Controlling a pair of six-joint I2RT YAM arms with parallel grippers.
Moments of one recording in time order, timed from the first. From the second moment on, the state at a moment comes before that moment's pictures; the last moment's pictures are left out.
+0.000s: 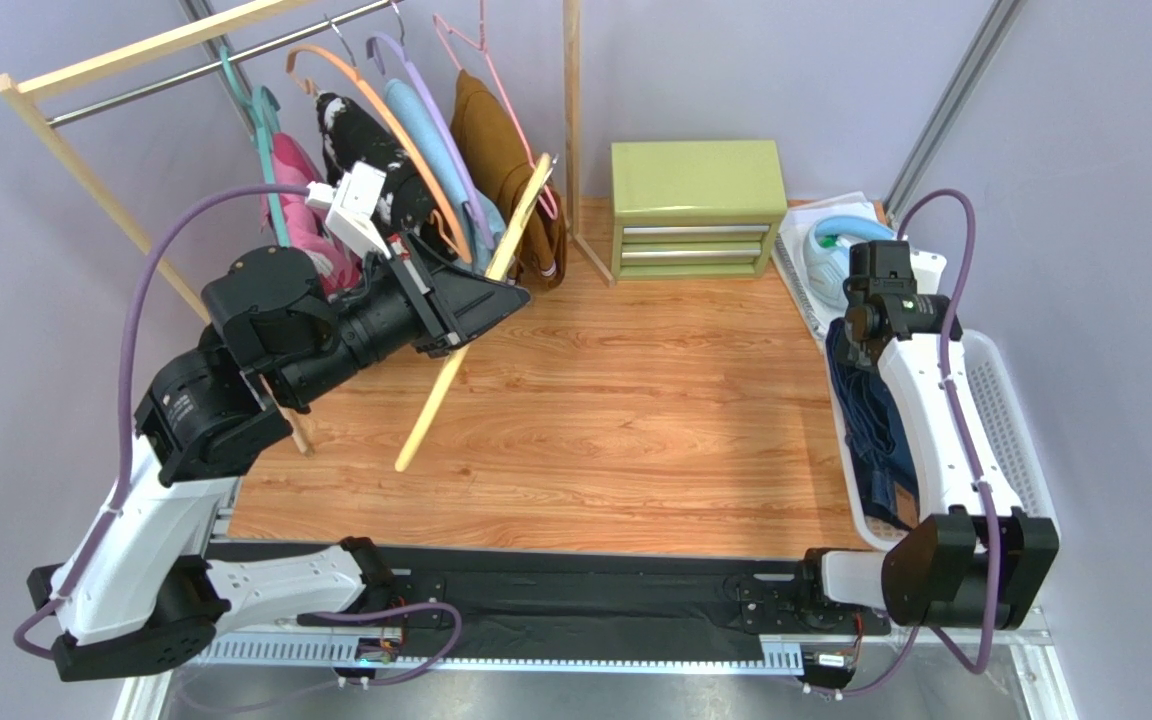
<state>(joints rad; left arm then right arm) -0.89 1.04 1.73 -0.76 -0.04 -0.91 -0.03 1.29 1.24 -0.98 0.57 0.30</state>
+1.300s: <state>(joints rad) -0.88 0.50 1.72 -0.97 -0.58 -0.82 0.70 1.19 1.54 -1.23 0.41 0.52</state>
